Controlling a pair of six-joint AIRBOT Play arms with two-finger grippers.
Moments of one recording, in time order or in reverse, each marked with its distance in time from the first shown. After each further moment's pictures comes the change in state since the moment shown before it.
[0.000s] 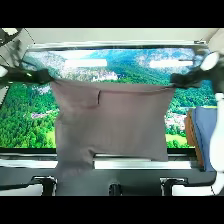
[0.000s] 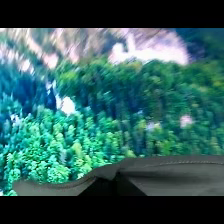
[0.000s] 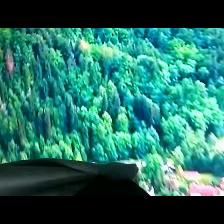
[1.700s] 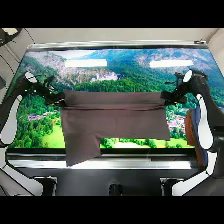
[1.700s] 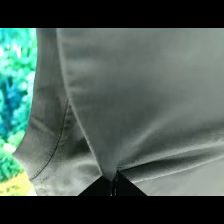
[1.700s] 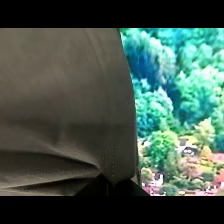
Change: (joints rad) left arm 0.012 -0.404 0.160 0.075 -0.417 -0.058; right arm -0.025 -0.233 -0.019 0.014 0.136 0.005
